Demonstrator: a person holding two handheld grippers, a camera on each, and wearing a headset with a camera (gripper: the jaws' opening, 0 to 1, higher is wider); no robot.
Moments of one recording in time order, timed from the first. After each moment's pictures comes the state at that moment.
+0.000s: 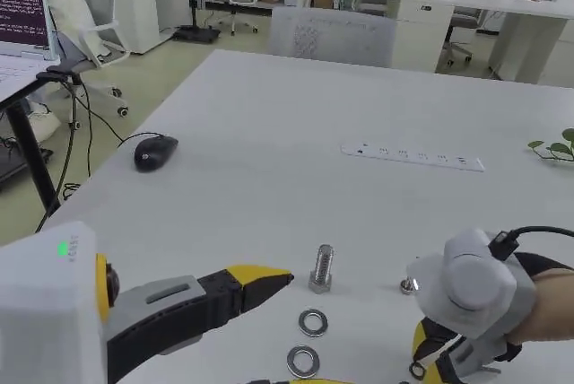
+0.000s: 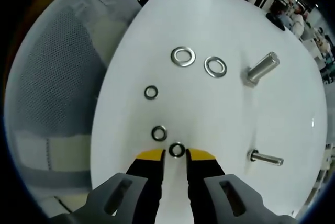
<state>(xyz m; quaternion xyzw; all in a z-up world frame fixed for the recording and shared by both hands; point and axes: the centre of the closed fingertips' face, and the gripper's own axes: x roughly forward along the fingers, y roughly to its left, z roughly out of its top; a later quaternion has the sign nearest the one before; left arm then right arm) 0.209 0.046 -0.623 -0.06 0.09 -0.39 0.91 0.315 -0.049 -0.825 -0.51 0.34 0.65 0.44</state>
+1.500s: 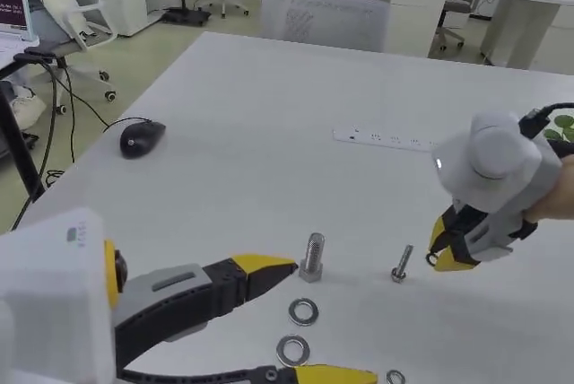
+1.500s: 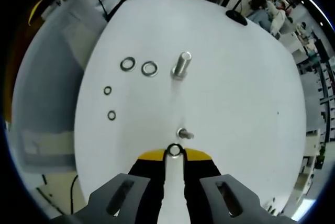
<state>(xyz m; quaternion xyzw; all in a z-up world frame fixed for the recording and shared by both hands) 0.222 0.040 -0.630 -0.07 0.09 -0.40 0.91 0.408 -0.045 -0.746 -0.54 0.32 0.60 0.50</state>
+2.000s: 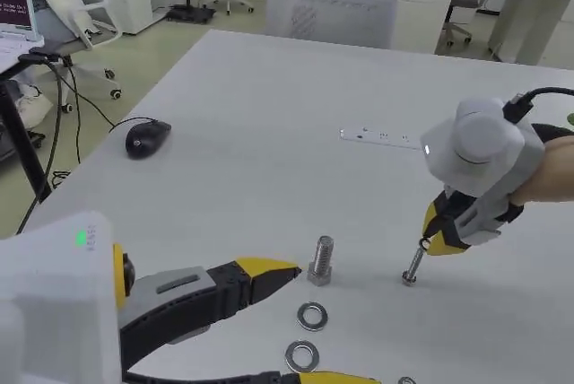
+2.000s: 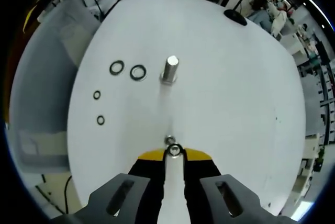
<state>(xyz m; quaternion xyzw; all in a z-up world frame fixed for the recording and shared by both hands) 0.227 0.049 -0.637 -0.06 0.11 -0.40 0.91 0.422 -0.027 -0.753 -0.54 0.32 0.60 0.50</state>
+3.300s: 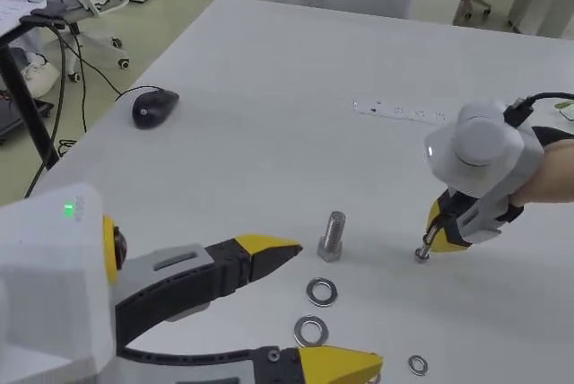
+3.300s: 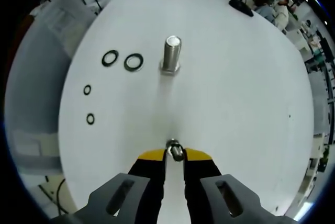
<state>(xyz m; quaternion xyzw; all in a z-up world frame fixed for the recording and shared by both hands) 0.229 0.055 -0.644 -0.09 0.11 -0.39 0.91 0.426 -0.028 -0.797 -0.54 0.34 0.60 0.48</state>
